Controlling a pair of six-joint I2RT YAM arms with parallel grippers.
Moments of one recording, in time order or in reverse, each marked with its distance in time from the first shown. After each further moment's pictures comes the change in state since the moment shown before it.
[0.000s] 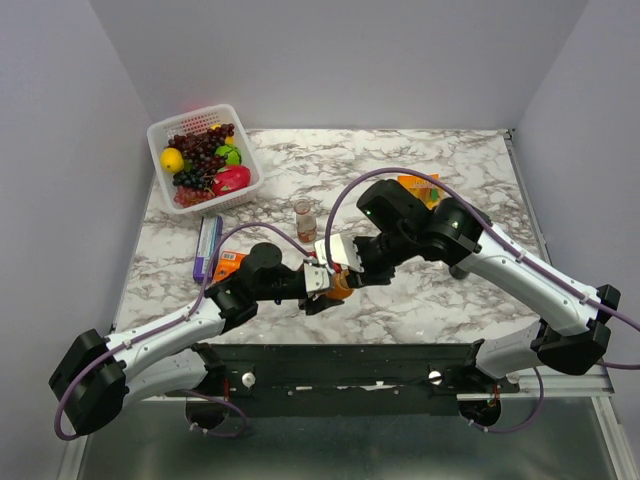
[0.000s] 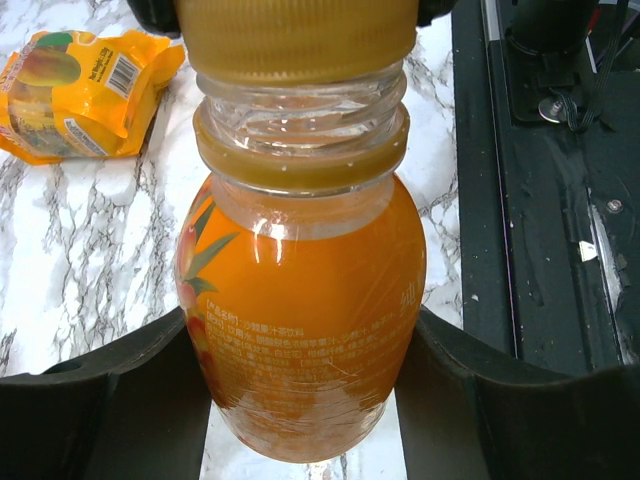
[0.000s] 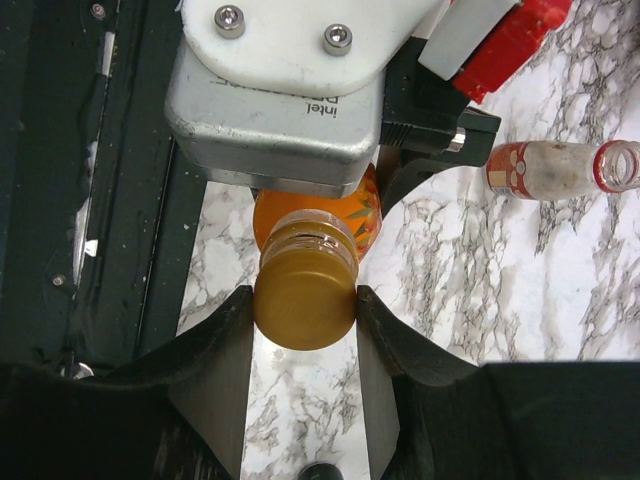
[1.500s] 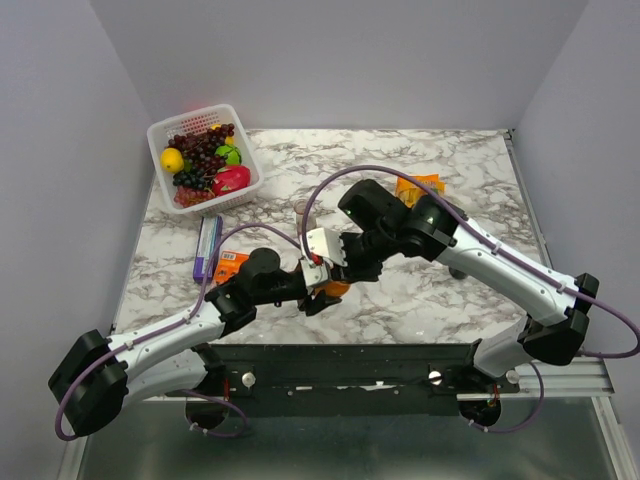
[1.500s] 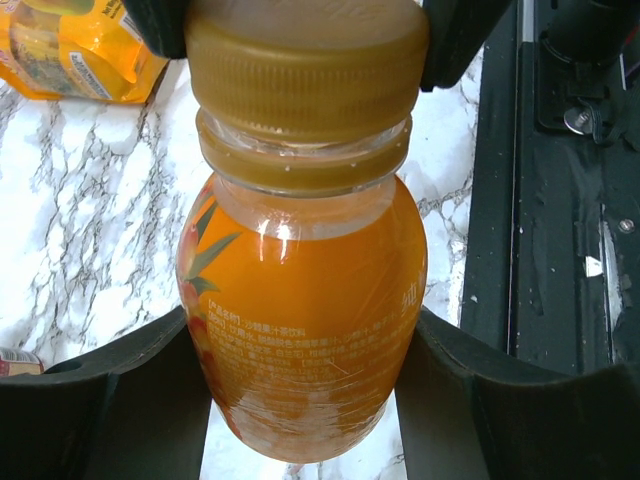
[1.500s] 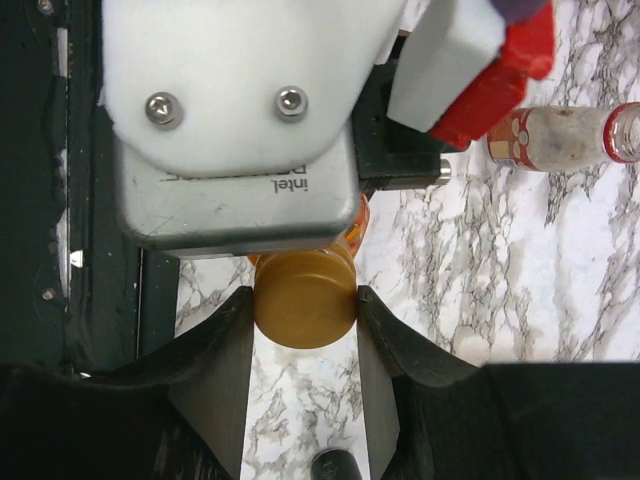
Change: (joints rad) left arm 0.006 -0.009 -0.043 0.037 -0.098 -0.118; right arm 0.020 0.090 0.032 0.014 0.090 0.080
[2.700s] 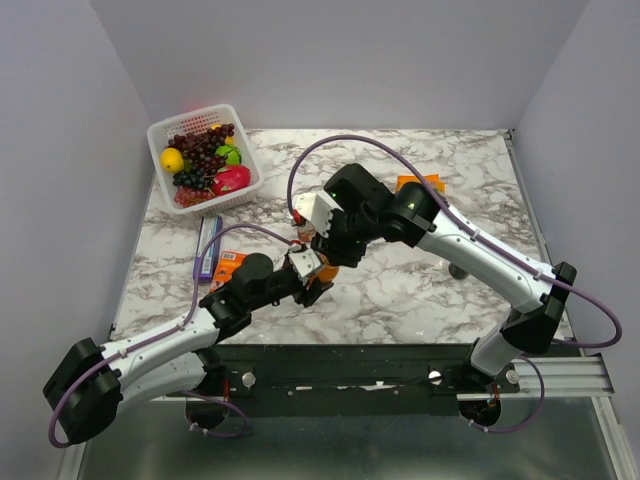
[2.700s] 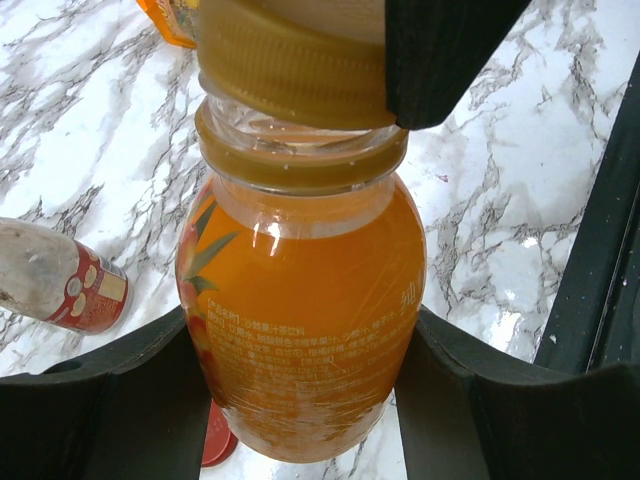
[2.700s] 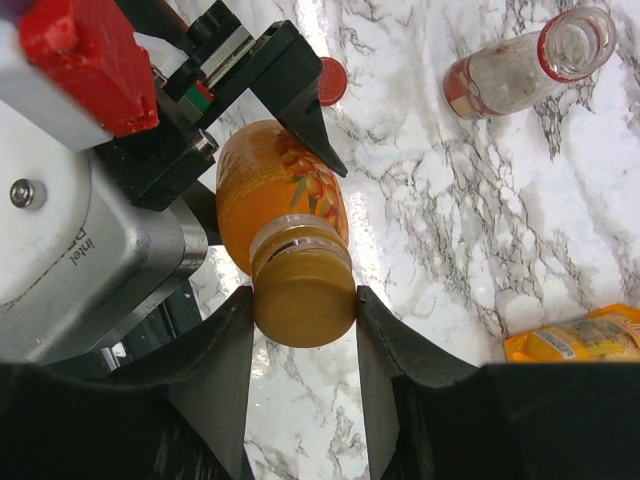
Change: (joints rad) left arm -0.005 -0.063 -0.060 0.049 -0.275 -0.089; right arm -0.035 0.119 0.114 0.068 0.135 0.331
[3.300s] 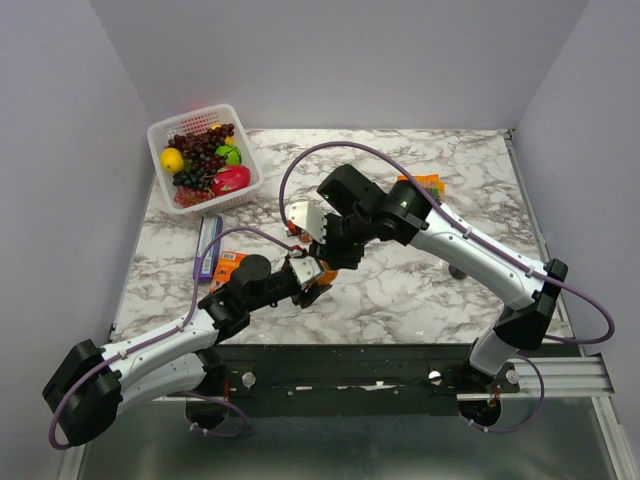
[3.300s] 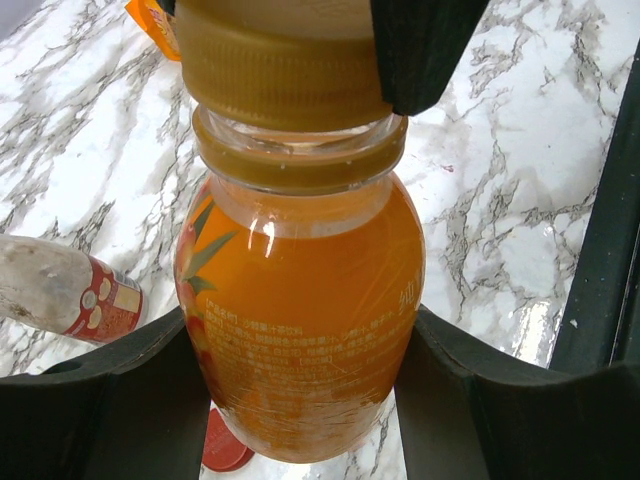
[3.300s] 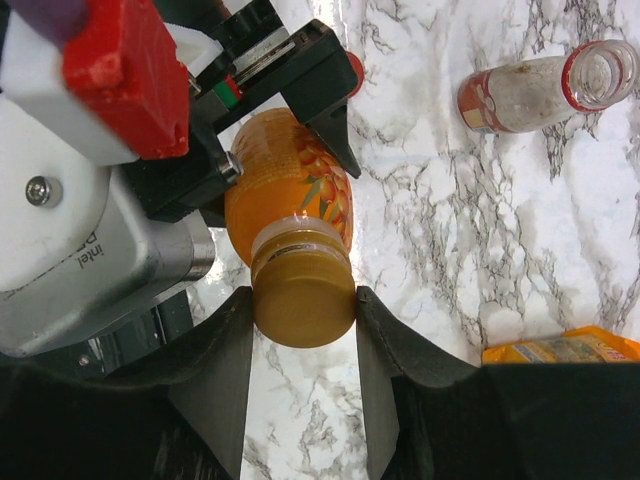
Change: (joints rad) left arm 0.008 -0.011 -0.023 0.020 0.044 0.091; right arm 0.007 0.041 0.052 -0.061 -0.024 -0.104
